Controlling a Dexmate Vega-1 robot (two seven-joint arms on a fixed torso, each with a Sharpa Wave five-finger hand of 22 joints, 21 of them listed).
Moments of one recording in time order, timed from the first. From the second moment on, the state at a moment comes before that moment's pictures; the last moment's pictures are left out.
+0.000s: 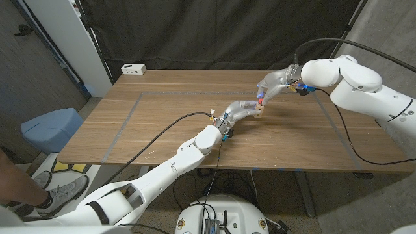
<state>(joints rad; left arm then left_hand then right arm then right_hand) 0.70 0.23 0.79 -1.27 -0.11 -0.26 0.14 0.94 0.05 0.28 -0.15 0.22 0.86 -0.21 0.20 0.19 0.89 -0.22 0.21 0.44 0.49 -0.05 0.23 0.20 0.15 0.11 0.21 0.18 -0.53 -1.10 -0.60 -2.16 -0.44 -0.40 0.75 0.87 -0.10 0.41 -0.18 0.19 0.52 -0.13 0.46 0.26 0.14 -0.06 0.18 0.20 0.13 -0.01 0.20 0.19 0.46 0.04 0.18 0.16</state>
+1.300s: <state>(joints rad) 0.70 0.23 0.79 -1.27 -0.10 -0.26 0.14 0.94 0.05 0.28 -0.15 0.22 0.86 -0.21 0.20 0.19 0.89 -0.22 0.20 0.44 0.49 -0.05 0.23 0.20 0.15 0.11 0.21 0.18 -0.56 -1.07 -0.59 -2.16 -0.51 -0.40 0.74 0.93 -0.08 0.44 -0.17 0.19 0.70 -0.12 0.55 0.28 0.20 -0.08 0.20 0.20 0.18 -0.03 0.21 0.19 0.50 0.00 0.19 0.16</state>
